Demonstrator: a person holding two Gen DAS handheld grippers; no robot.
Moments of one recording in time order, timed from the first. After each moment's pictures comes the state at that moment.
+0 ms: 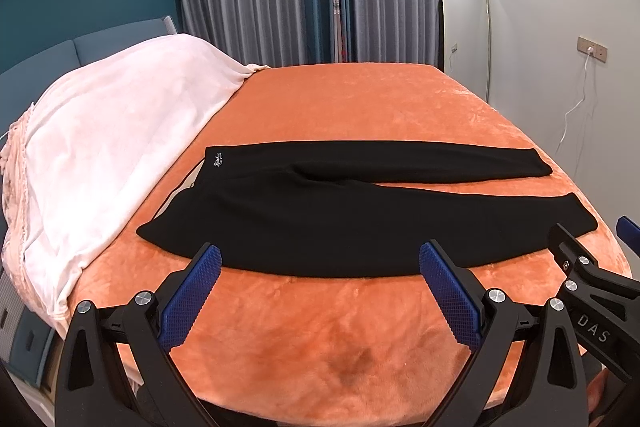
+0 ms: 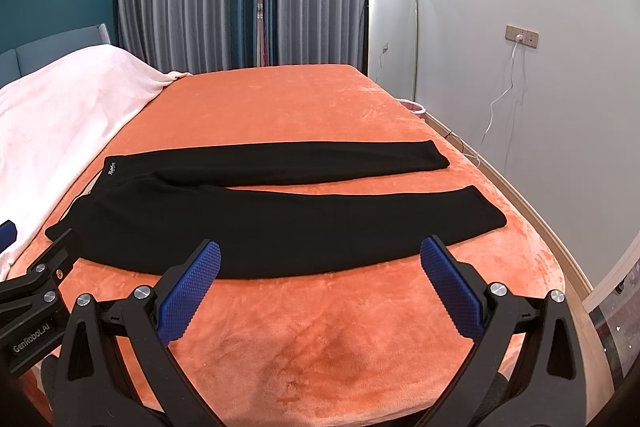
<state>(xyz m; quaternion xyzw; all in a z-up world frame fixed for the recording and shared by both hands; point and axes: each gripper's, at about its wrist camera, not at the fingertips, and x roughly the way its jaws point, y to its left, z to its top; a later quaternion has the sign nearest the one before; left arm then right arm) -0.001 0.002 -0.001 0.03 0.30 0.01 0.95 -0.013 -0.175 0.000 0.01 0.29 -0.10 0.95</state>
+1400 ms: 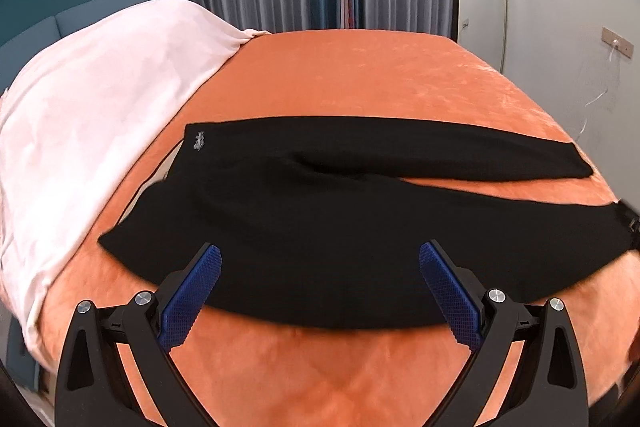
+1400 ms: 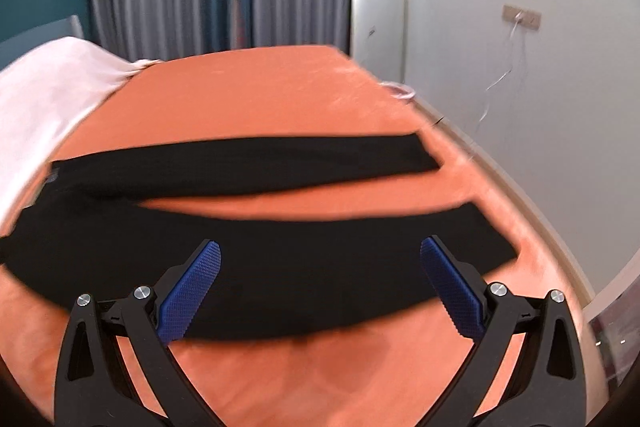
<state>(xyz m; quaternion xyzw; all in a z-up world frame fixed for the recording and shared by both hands) 0.140 0.036 -0.053 0.02 0.36 0.01 0.93 0.128 -0.301 -0.047 0.01 0.32 -0.14 0.94</state>
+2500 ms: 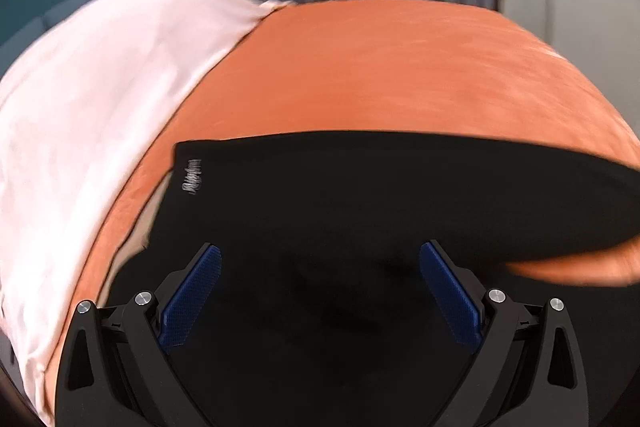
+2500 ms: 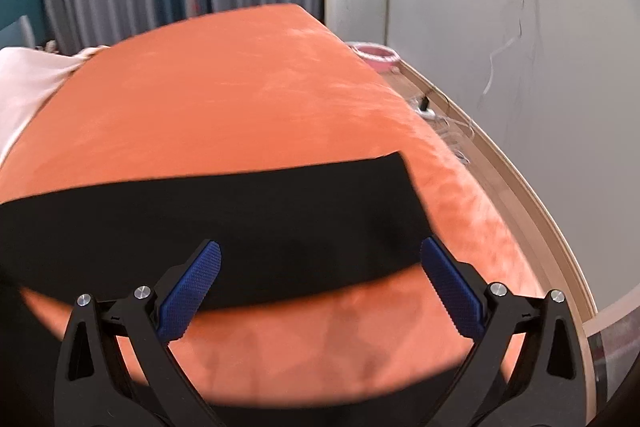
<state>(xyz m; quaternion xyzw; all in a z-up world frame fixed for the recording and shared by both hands) 0.348 0.110 -0.114 0.04 0.41 0.07 0.91 0.340 -0.469 -0.106 0.04 0.40 -0.15 0.90</state>
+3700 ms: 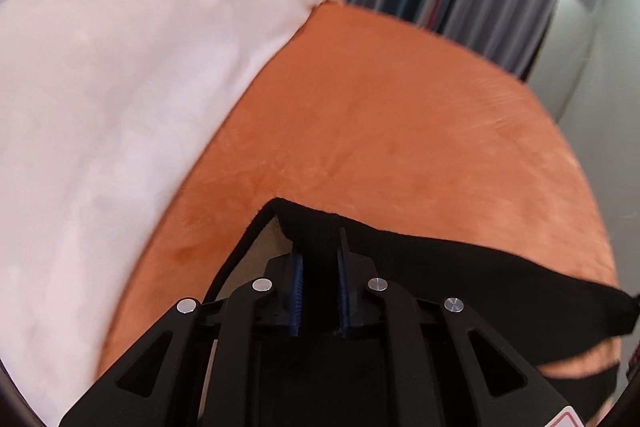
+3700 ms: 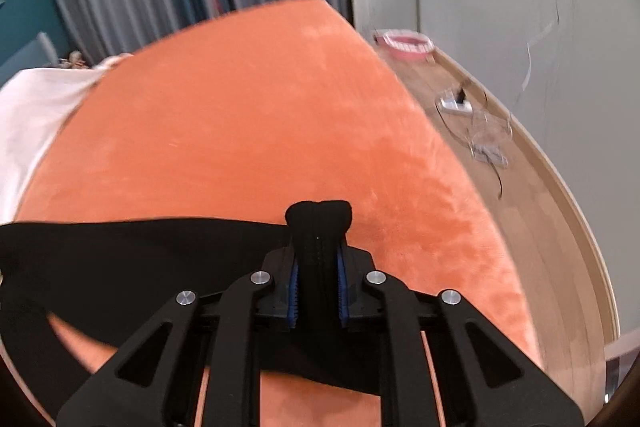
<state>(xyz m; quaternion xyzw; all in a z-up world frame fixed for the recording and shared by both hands) 0.413 0.321 -0.067 -0.12 0.41 0.02 0.90 0.345 -0.512 -0.066 0.07 0.37 -0.05 0.92</state>
